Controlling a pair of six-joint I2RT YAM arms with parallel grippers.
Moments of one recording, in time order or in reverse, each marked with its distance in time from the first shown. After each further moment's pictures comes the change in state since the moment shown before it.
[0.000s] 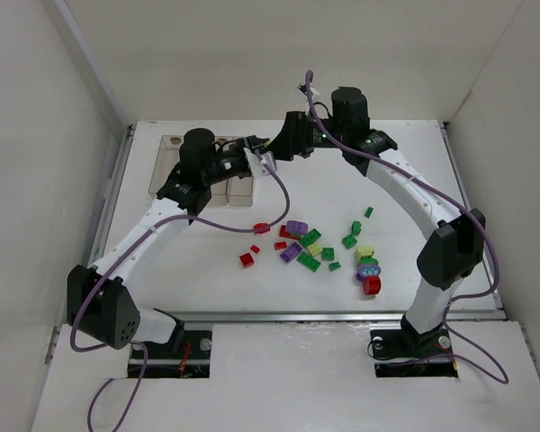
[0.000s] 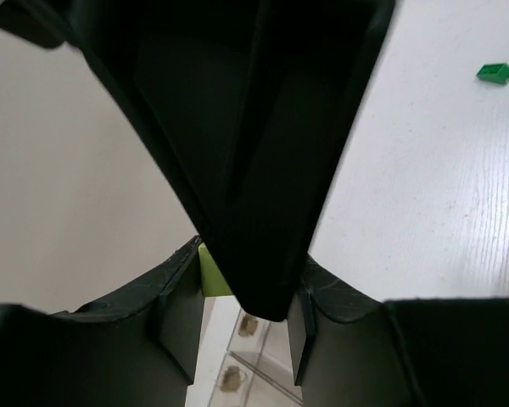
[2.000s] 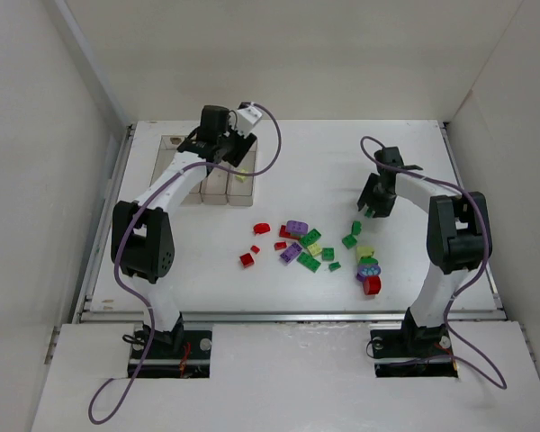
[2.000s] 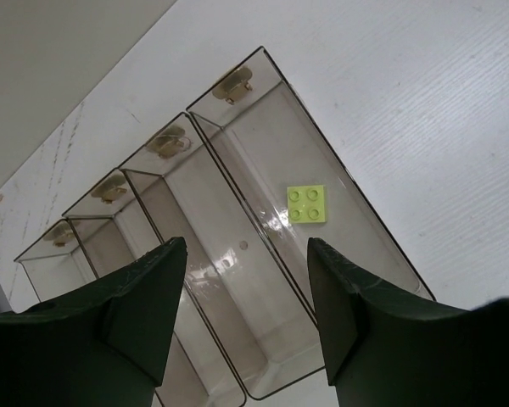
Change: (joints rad) left arm 0.118 0.476 0.397 -0.388 -0.560 -0.426; right arm -0.380 0.082 -0.493 -0.313 0.851 0.072
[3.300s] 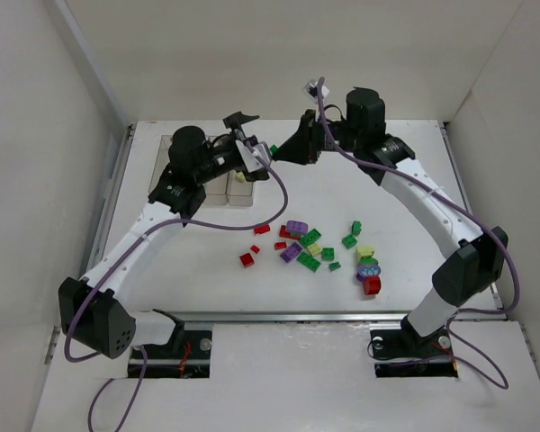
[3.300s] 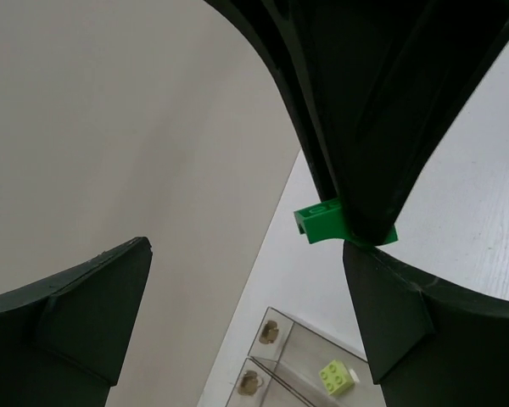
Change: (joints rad) left arm -0.123 -0.534 -0.365 0.410 0.505 0.334; right arm 0.385 -0.228 0.411 0.332 -0.882 -0.279
